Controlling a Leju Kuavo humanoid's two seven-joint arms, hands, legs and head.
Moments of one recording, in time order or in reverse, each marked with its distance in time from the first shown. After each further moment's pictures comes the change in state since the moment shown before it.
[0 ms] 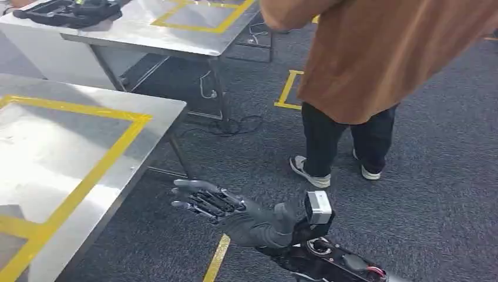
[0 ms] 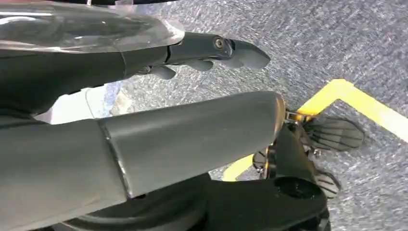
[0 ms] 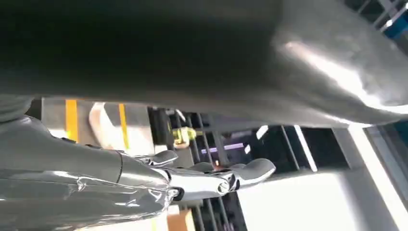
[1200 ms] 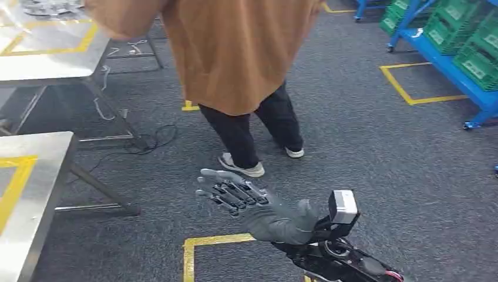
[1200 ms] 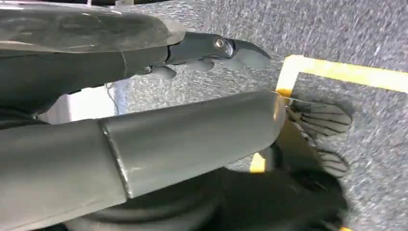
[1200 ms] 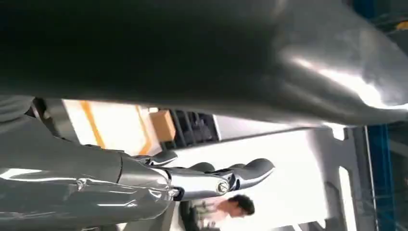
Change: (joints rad) left arm 0.000 -0.006 0.000 0.000 -0.031 -0.021 -0.004; right arm 0.084 -0.039 -0.095 -0.104 0.025 -0.058 0.016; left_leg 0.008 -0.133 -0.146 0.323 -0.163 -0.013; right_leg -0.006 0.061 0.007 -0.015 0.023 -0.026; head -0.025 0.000
